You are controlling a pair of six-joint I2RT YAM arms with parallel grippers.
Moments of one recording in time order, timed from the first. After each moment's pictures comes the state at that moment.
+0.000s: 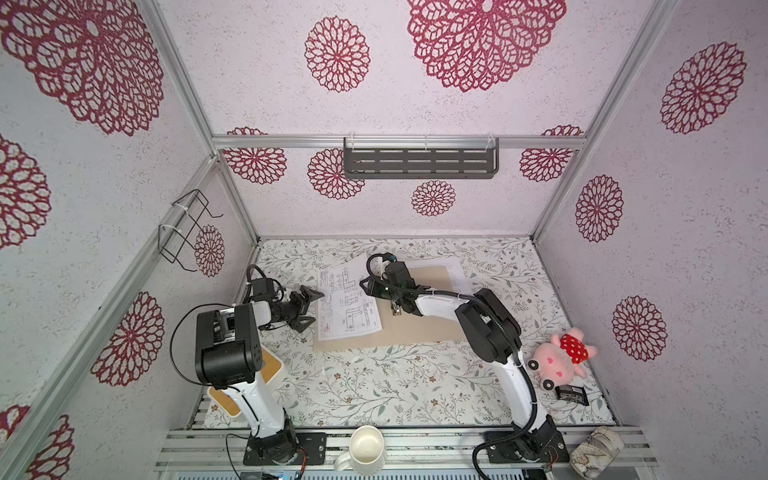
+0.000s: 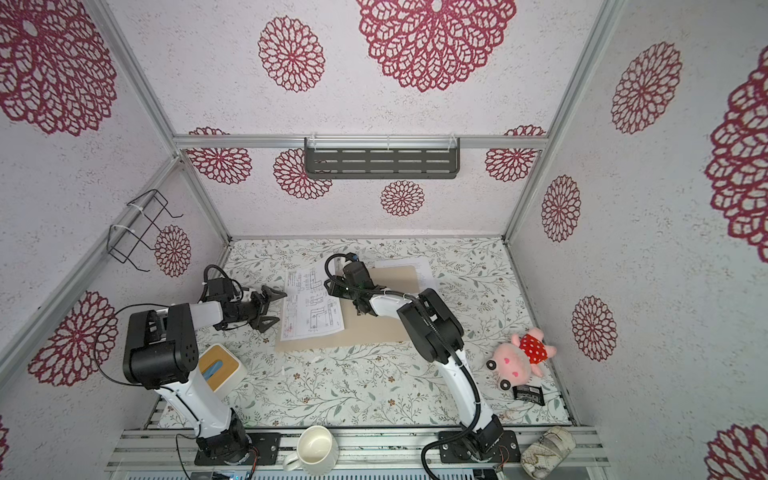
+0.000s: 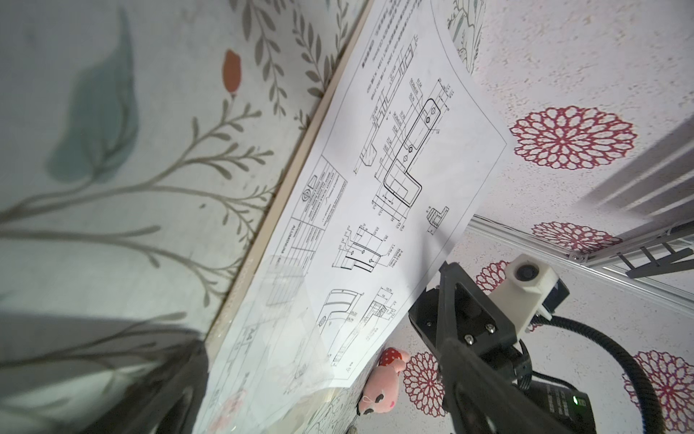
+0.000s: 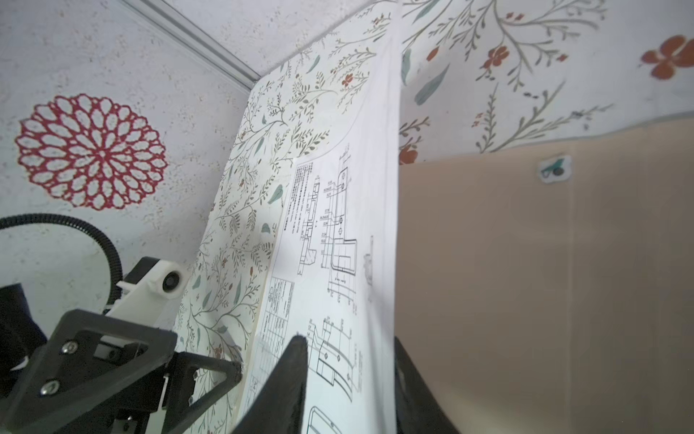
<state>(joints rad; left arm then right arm) 0.24 1.84 0.93 -0.15 0.82 -0.78 0.71 2.31 1.60 0.24 -0.21 0.78</state>
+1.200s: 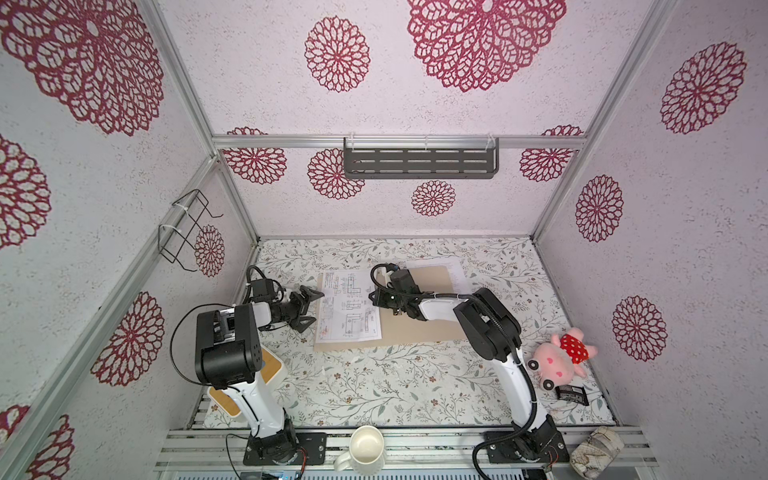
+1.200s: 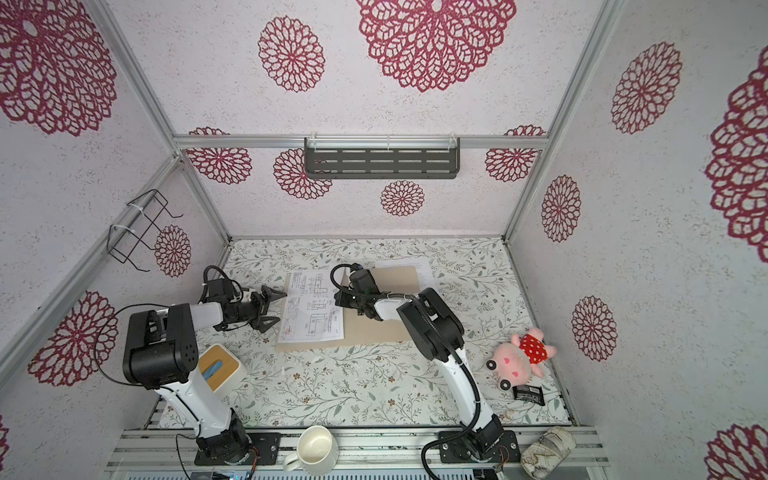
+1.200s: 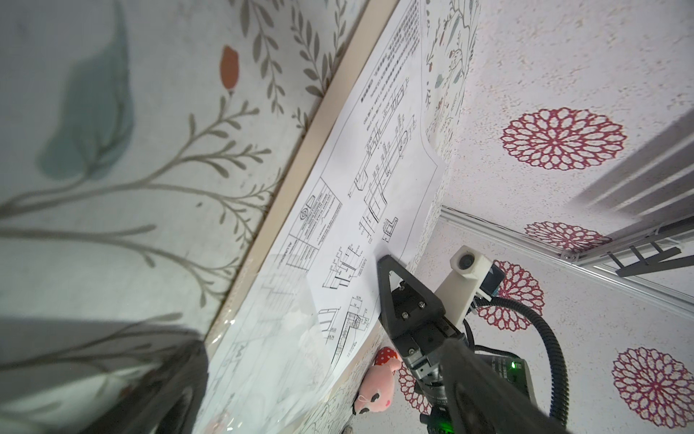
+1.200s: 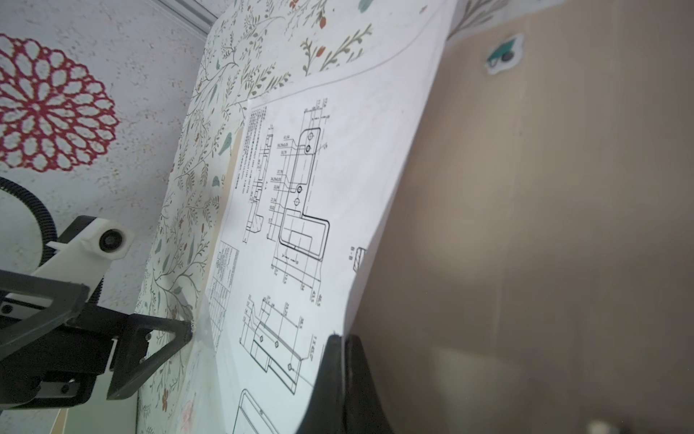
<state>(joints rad) 0.24 1.84 0.92 -0.12 0.84 -0.80 0.70 2.31 1.49 0.25 -0.27 0.75</state>
